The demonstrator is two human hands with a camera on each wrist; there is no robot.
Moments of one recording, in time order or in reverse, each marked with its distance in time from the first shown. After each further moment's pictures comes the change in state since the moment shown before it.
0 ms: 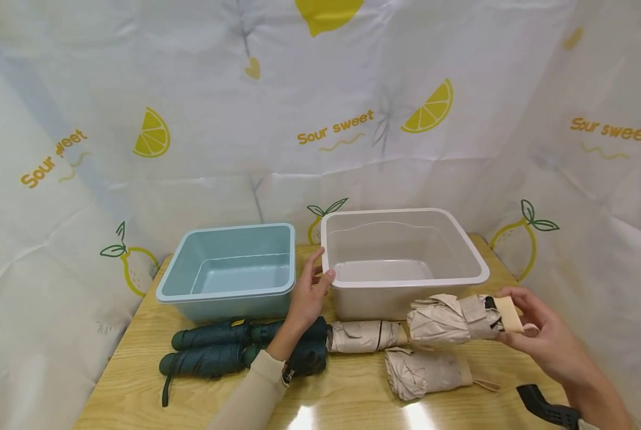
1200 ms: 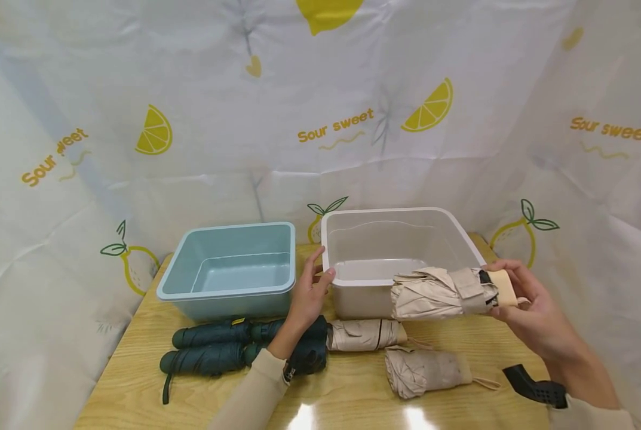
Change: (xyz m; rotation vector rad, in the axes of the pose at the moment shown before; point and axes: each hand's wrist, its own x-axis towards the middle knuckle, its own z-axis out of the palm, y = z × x) left_hand 0.001 -0.003 0.001 -0.012 -0.008 0.033; right_hand 0.041 -0.023 0.007 0.552 -0.224 -0.201
